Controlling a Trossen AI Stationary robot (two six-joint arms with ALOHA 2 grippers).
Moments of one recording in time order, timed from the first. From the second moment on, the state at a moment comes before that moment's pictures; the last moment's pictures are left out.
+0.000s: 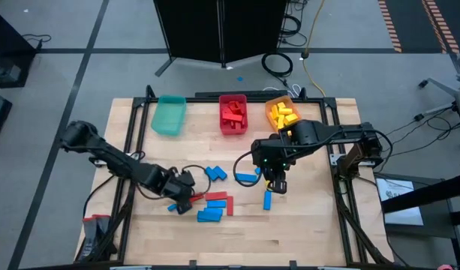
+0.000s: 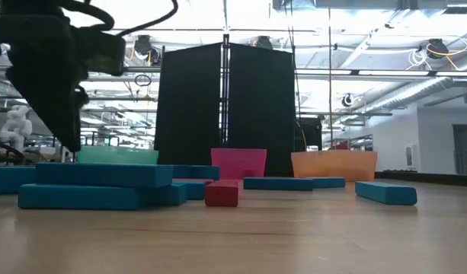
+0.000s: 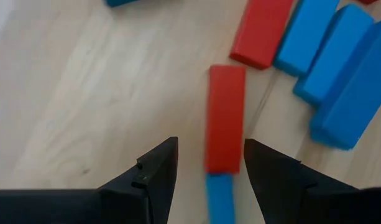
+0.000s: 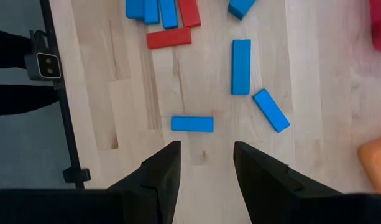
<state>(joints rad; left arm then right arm) -0.44 1.42 0.78 -0.59 -0.15 -0.88 0.17 1.76 2.04 -1.57 -0.07 0.35</state>
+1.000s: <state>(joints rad) -0.44 1.64 0.79 -0.47 -0.13 -0.80 0.17 1.76 2.04 -1.56 -0.08 0.32</state>
